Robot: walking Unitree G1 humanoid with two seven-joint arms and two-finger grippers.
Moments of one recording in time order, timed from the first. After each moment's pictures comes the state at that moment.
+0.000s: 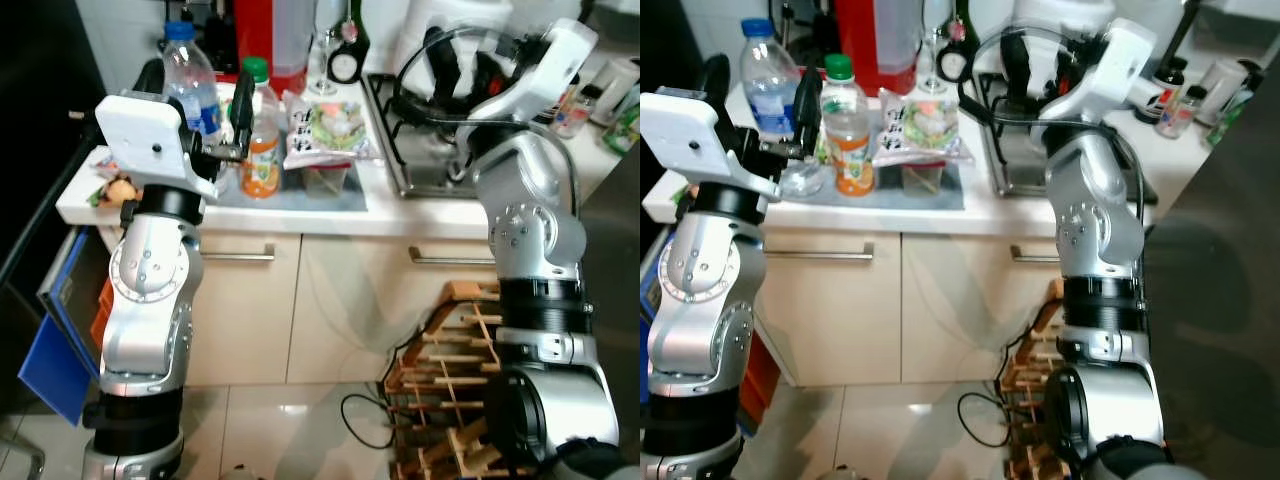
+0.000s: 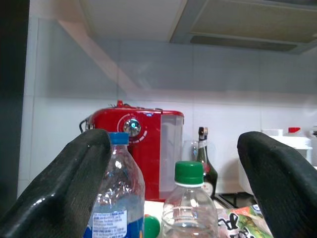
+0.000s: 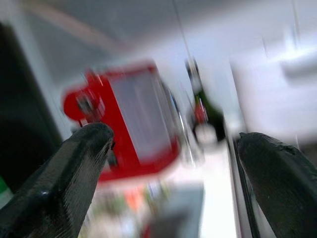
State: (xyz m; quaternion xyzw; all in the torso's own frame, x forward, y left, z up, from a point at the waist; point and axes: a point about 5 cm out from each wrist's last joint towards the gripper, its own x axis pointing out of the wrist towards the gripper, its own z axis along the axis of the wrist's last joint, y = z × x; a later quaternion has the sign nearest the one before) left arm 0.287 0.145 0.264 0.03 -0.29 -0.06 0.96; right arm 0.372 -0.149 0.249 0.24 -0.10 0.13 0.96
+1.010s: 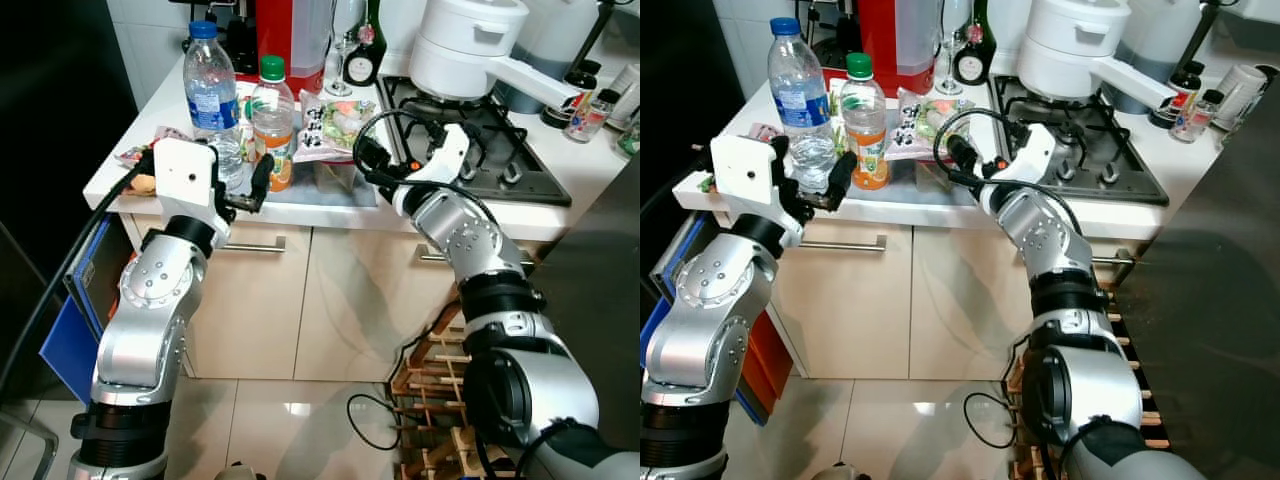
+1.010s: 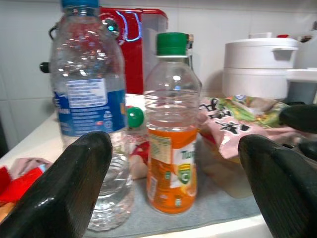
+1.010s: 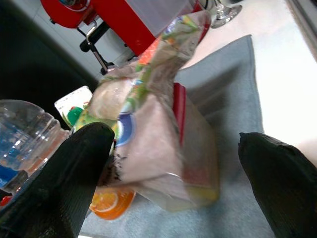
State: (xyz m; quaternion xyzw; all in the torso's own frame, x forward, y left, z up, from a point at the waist) left arm 0.295 0.147 0.213 0.05 -0.10 -0.11 0.99; right arm 0.395 -0.100 0.186 0.37 0.11 0.18 0.91
